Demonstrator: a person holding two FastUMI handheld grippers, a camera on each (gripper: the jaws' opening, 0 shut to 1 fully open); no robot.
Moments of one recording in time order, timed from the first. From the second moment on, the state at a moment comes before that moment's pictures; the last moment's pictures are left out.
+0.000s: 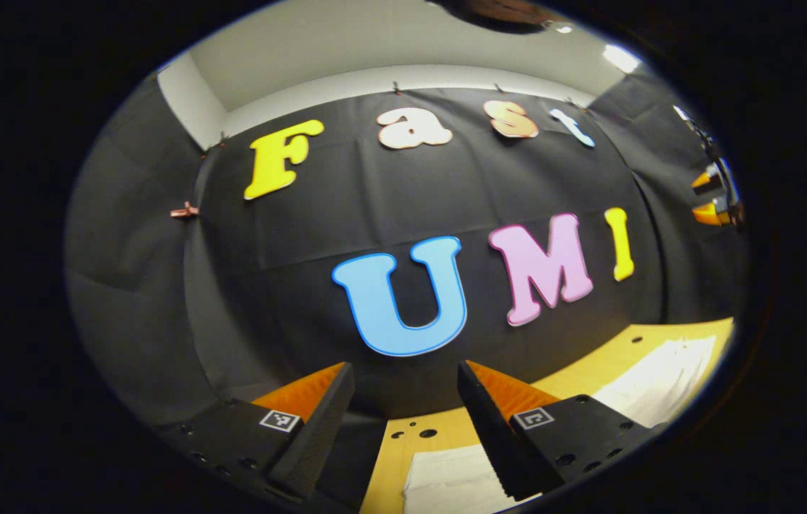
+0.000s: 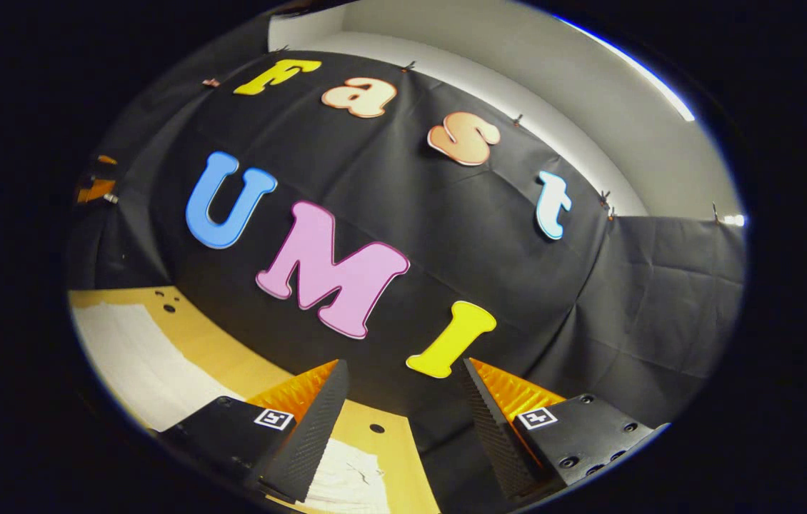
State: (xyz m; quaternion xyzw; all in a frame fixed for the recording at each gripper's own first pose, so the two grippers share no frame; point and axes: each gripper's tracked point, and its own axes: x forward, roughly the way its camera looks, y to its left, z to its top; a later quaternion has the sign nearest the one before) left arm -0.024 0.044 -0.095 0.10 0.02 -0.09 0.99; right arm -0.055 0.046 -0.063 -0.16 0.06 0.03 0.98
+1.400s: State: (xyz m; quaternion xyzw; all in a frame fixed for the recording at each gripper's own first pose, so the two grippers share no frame) left arm -0.179 0.030 -0.494 0.51 0.33 -0.42 0.68; right arm -0.184 0.036 -0.390 -0.42 0.29 0.27 0.82
